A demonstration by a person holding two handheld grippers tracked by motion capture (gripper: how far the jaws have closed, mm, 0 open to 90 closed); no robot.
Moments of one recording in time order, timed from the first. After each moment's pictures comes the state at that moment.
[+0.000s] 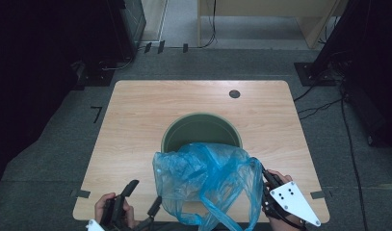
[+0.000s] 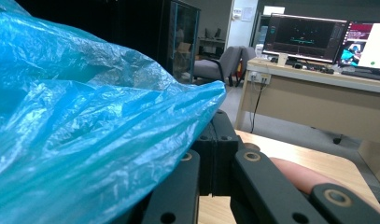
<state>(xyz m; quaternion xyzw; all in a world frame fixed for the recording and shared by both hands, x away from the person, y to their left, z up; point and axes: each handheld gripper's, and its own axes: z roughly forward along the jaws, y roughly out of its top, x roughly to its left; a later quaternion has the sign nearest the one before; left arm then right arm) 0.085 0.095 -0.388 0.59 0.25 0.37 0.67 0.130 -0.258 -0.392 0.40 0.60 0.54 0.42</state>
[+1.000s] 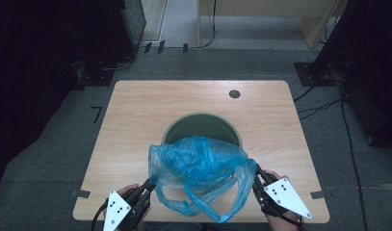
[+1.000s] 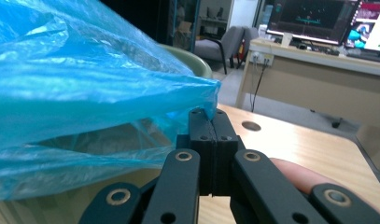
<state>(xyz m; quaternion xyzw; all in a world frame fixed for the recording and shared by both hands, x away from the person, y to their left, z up) 0.130 0.110 -0.429 0.67 0.32 0.29 0.61 0.139 -0.260 -0.412 0.42 0.63 0.51 0.41</state>
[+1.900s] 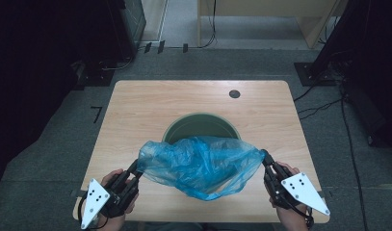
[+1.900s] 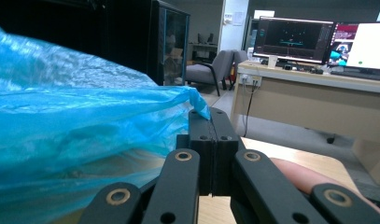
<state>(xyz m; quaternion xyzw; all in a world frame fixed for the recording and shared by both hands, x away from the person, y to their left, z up) 0.163 0.134 -0.409 0.59 0.32 0.31 0.67 0.151 -0.284 -0.397 0.42 0.58 0.55 0.42</state>
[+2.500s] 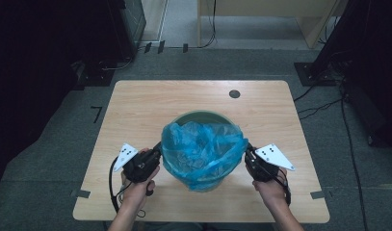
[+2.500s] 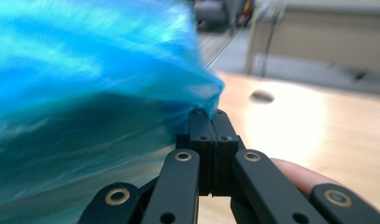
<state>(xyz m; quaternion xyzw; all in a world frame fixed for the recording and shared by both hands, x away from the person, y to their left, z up) 0.250 0.089 -0.443 0.64 0.46 0.16 0.60 0.225 -0.258 -0.432 0.49 0.65 0.49 0.32</state>
